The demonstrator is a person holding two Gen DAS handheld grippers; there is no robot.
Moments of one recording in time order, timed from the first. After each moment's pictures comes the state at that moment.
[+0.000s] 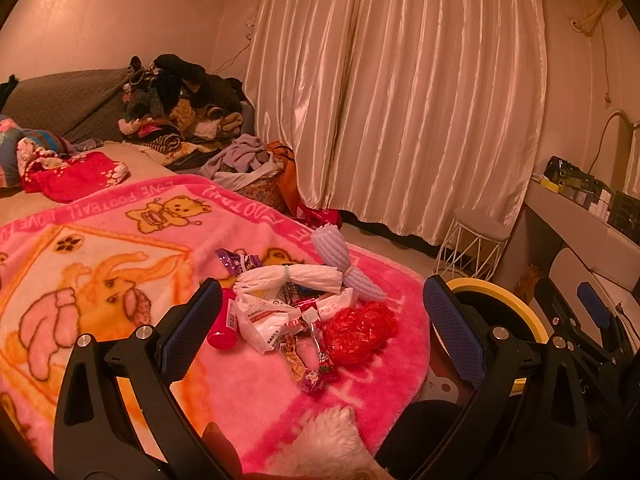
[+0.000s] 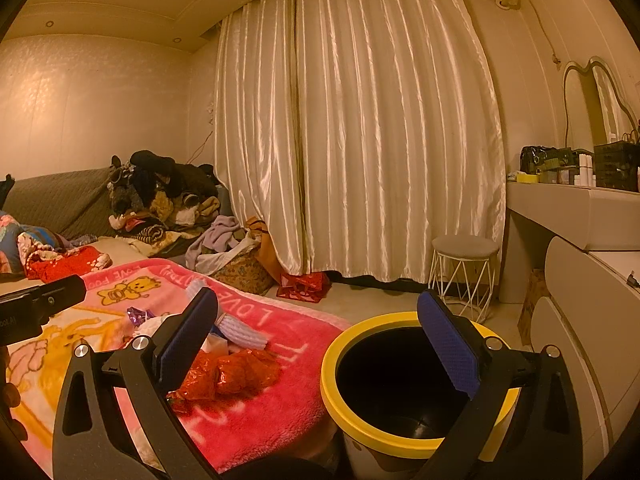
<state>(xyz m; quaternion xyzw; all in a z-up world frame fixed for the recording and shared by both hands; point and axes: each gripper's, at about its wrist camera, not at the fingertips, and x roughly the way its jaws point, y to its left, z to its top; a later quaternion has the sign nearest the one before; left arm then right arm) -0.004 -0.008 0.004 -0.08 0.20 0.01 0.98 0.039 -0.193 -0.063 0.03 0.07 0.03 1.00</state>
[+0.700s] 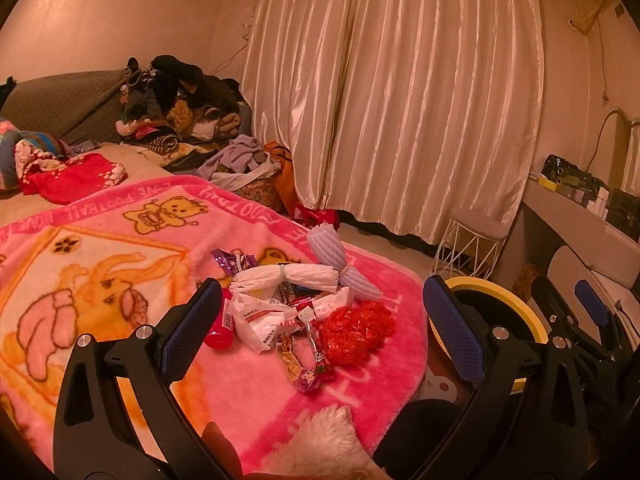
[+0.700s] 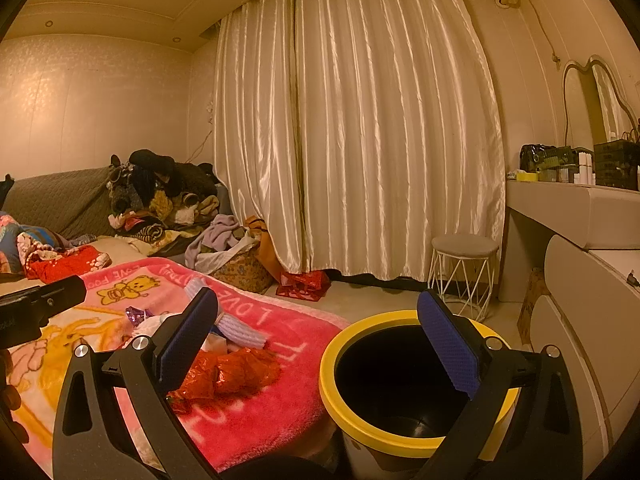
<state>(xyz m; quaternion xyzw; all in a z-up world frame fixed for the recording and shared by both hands) -0.004 -0.010 0.004 -0.08 0.20 0.01 0.98 0.040 -0.197 -0.064 0.03 0.07 0.04 1.00</state>
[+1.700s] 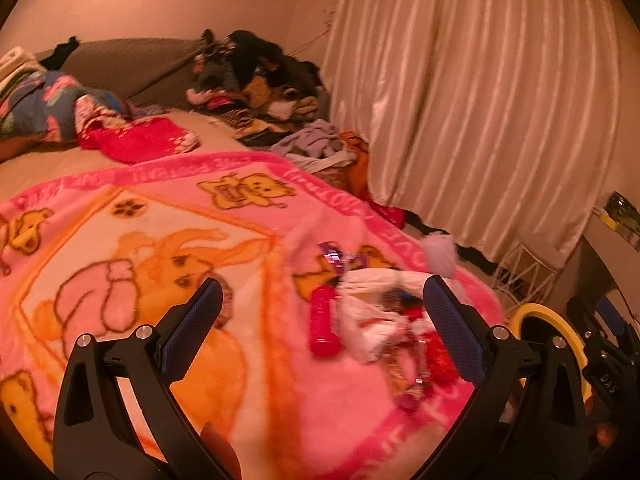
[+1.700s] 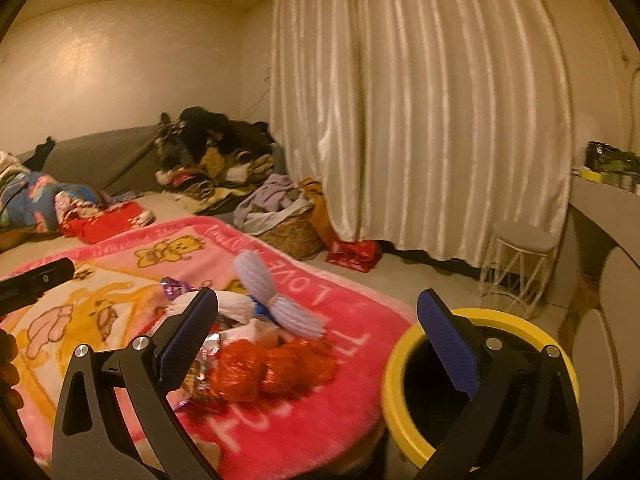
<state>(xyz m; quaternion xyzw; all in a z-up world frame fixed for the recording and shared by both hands) 0.007 0.086 -0.018 -0.14 0.22 0.14 0.96 0.110 -0.131 -0.064 -0.02 0.14 0.16 0.98</state>
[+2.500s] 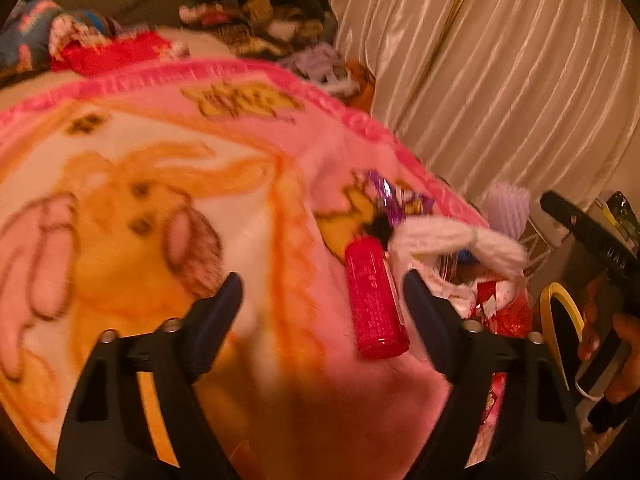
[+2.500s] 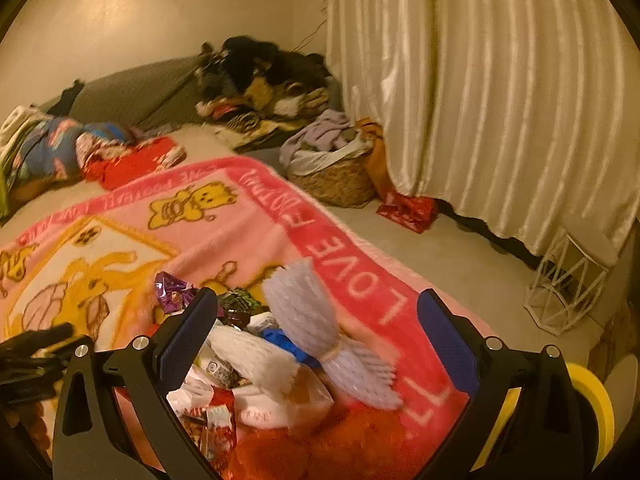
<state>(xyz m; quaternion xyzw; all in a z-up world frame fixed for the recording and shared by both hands) 0.087 0.139 -0.101 -0.22 0.35 0.08 0.91 0.259 -0.042 -0.074 -0.09 0.26 0.24 0.93</state>
